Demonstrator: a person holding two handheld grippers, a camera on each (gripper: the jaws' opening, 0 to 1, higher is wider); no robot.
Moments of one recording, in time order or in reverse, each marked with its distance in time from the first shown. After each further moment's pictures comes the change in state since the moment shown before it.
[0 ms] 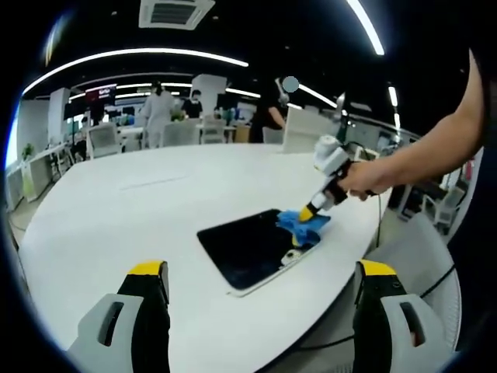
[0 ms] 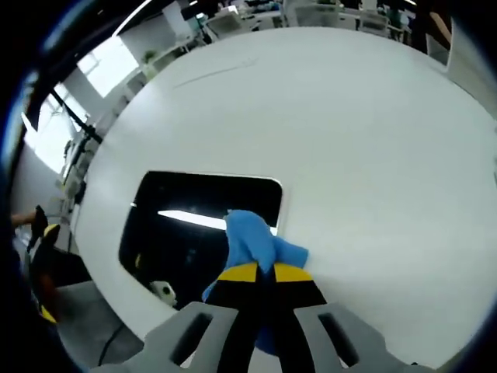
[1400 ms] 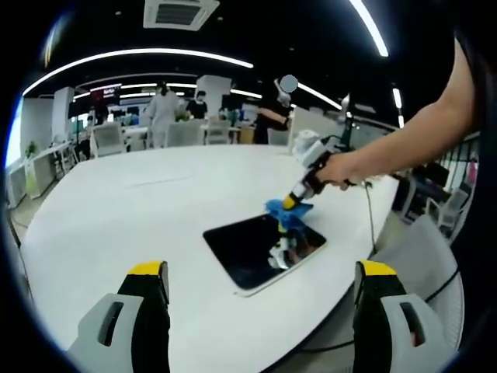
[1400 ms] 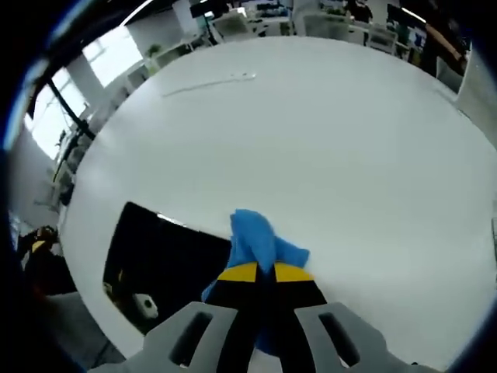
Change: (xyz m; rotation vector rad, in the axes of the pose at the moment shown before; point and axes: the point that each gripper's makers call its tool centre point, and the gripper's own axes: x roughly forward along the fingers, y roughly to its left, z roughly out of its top) left arm -0.002 0.006 0.003 -0.015 -0.011 0.021; right arm 0.017 -0.008 0.058 -0.112 -0.040 -0.058
